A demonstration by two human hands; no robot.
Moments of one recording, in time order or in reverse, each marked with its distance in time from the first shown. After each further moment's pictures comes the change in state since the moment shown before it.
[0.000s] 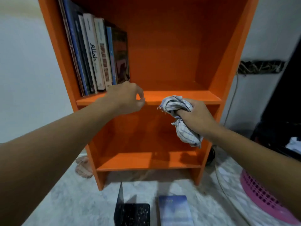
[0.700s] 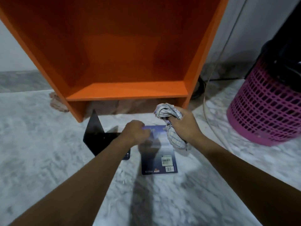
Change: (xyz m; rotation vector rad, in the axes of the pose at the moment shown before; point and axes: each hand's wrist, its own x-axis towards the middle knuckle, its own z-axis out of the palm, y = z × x) left_hand -0.168 0.142 0.285 -0.728 -0.576 -0.538; right_hand -0.166 0.217 0.073 0.142 -0.038 0.342
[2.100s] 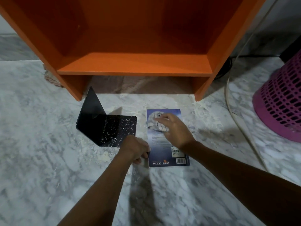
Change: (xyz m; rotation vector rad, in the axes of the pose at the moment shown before) left_hand -0.005 -0.080 0.069 -0.455 -0.137 -0.490; right_hand 0.008 0.124 0.076 -0.530 -0.313 -0.335
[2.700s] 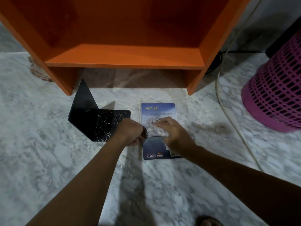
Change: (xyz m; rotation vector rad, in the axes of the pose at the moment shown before) left_hand 0.010 0.026 -0.007 0.033 0.064 0.040; right_hand -0.041 -0.013 -0.005 0.096 -0.013 0.045
